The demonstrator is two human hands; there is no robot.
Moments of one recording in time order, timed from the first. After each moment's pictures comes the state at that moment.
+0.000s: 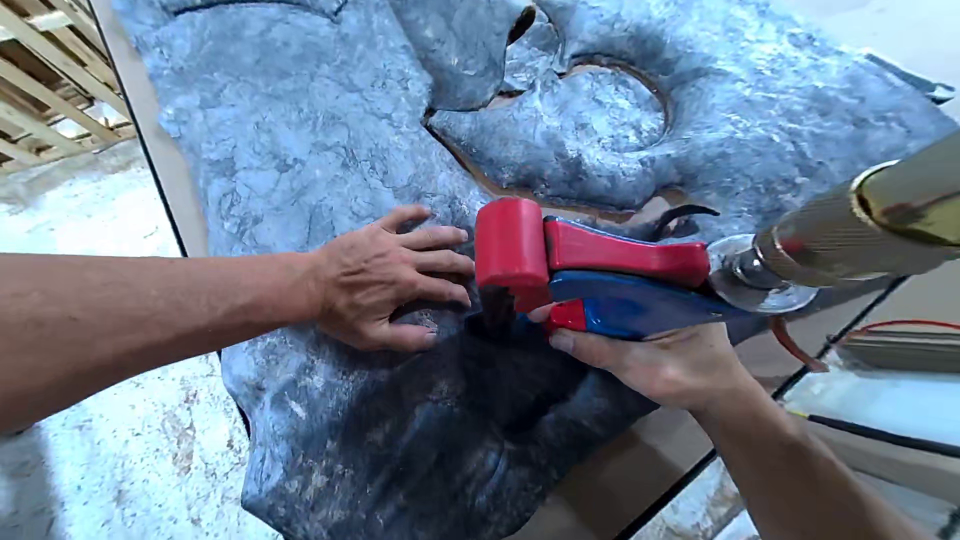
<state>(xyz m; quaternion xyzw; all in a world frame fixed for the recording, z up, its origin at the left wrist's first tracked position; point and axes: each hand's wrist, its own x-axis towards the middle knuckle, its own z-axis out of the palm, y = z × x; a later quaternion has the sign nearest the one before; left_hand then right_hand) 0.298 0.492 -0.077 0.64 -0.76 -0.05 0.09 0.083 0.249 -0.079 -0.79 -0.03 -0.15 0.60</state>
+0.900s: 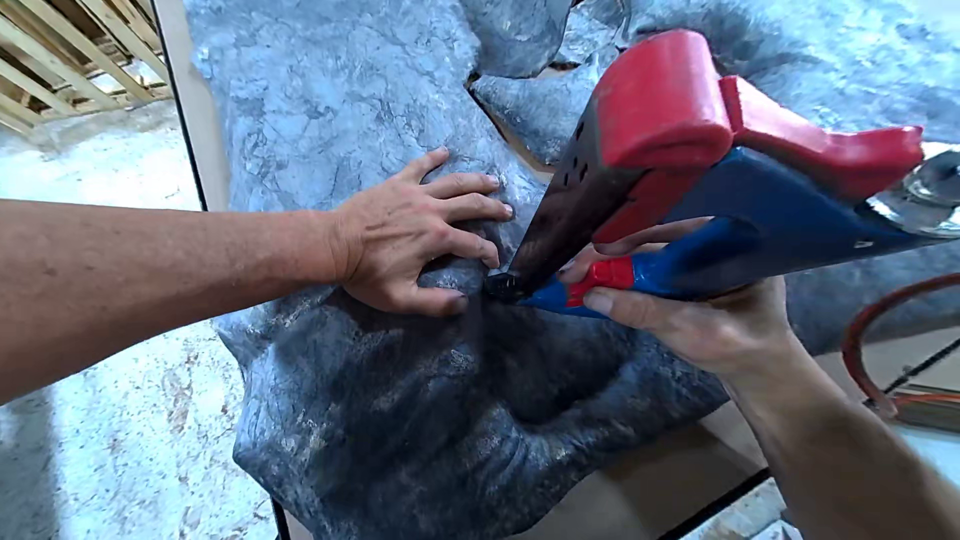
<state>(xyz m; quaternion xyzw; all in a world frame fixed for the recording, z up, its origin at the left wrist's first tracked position) 0.284 0.494 -0.072 0.70 -0.71 -0.01 0.09 0.113 0.230 -0.092 -0.73 -0.17 -0.12 0.65</state>
